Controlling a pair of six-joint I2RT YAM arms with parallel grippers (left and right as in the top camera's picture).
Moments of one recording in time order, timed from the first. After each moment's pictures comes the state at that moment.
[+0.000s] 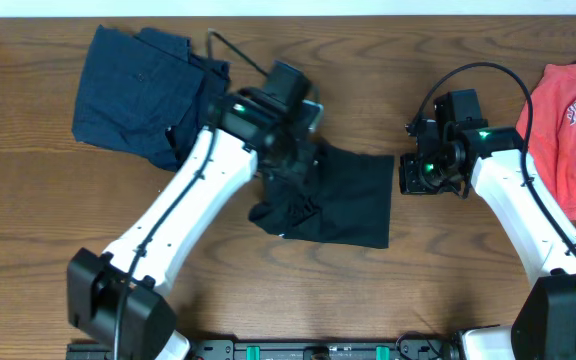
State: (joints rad) left arm -0.56 1.72 1.56 -1.12 0.19 -0.14; right arm 0.14 1.58 1.14 -0.92 -0.26 0.13
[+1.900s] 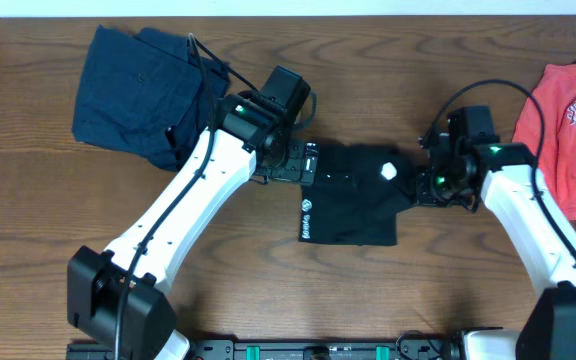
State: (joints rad) left arm -0.54 1.72 1.54 -1.16 0.05 -0.36; right arm 0.08 1.52 1.03 -0.89 -0.24 0.11
